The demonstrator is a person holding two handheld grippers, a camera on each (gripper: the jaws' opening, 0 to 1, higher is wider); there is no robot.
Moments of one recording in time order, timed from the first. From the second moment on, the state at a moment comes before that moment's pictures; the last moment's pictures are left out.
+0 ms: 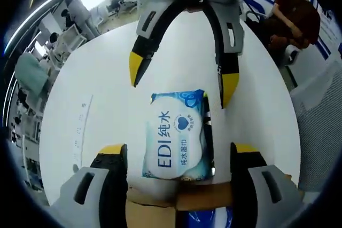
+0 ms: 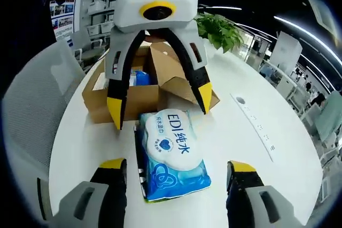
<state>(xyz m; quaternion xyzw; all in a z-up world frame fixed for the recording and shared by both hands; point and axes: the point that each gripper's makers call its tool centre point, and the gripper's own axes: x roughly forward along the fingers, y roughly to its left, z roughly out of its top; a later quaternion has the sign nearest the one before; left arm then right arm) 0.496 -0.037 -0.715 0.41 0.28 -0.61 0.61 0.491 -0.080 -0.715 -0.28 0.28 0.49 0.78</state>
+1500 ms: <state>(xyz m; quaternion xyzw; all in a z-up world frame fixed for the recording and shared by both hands) 0.479 -0.004 -0.670 0.37 0.27 -0.60 0.65 0.461 -0.087 -0.672 -0.28 0.31 0.43 0.80</state>
